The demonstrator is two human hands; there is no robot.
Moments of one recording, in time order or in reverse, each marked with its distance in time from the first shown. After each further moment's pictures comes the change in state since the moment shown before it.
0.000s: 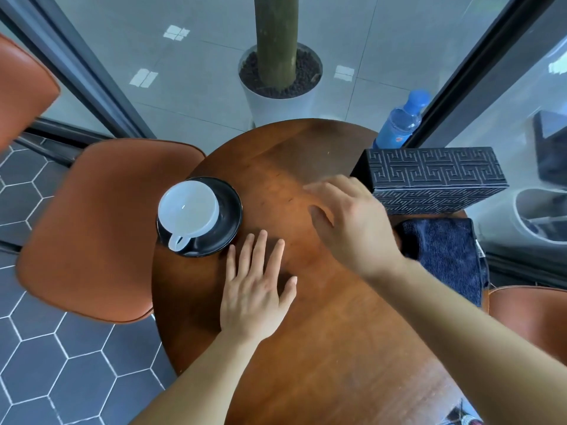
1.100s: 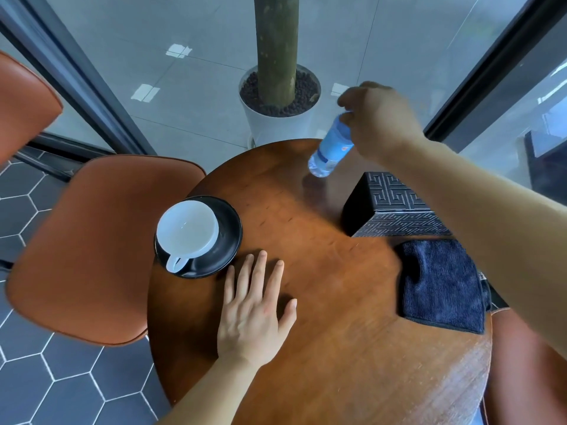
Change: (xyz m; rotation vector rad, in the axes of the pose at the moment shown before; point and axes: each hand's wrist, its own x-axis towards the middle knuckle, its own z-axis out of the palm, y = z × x) left_hand 0.002 -0.002 0.003 0.018 -0.010 -0.003; right_hand 0.161 0.046 -0.043 -0.361 -0.181 0.157
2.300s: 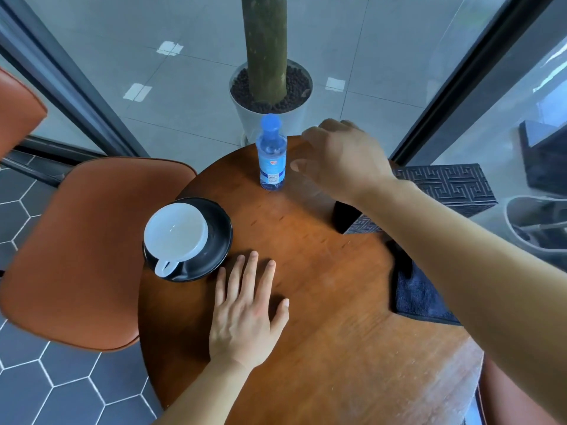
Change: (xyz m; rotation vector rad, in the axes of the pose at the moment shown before) left_hand 0.000 0.000 0.001 0.014 0.044 0.000; right_hand -0.048 -0.023 0.022 0.024 -0.035 -0.104
